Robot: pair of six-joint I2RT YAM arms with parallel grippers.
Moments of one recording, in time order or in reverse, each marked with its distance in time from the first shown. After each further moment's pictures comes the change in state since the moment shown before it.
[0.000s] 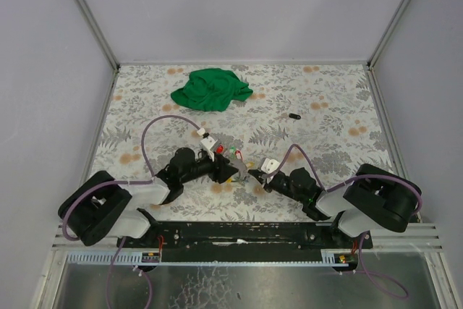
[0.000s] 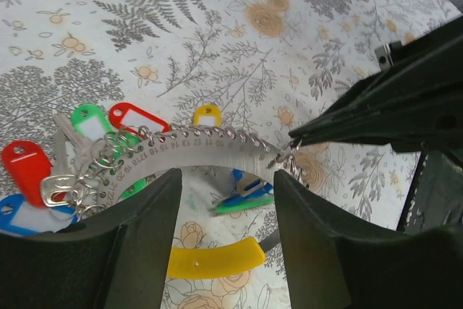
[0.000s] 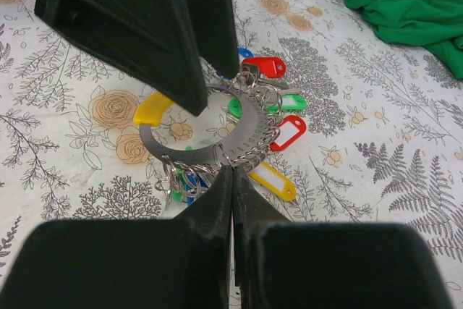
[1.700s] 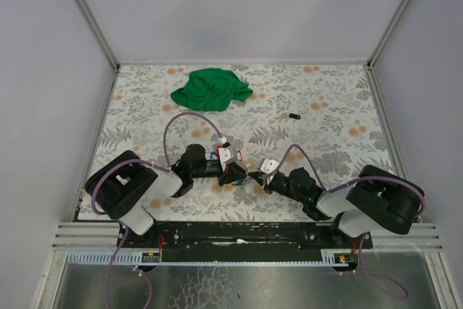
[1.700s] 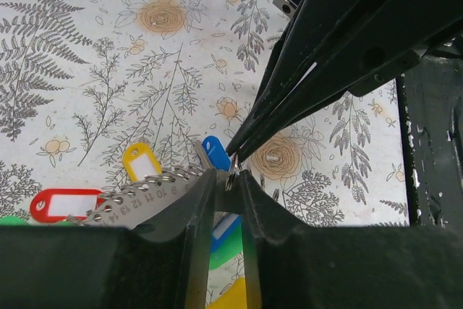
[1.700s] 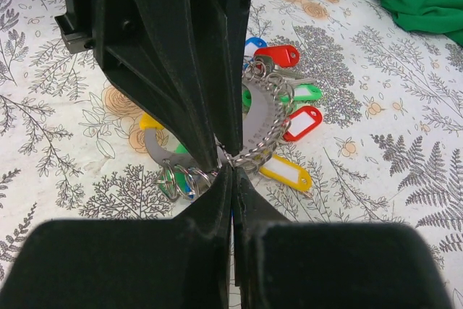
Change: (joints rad) left arm -0.023 0.277 0.058 0.249 0.352 0.338; right arm 0.000 -0.024 0.000 -0.066 -0.030 0.026
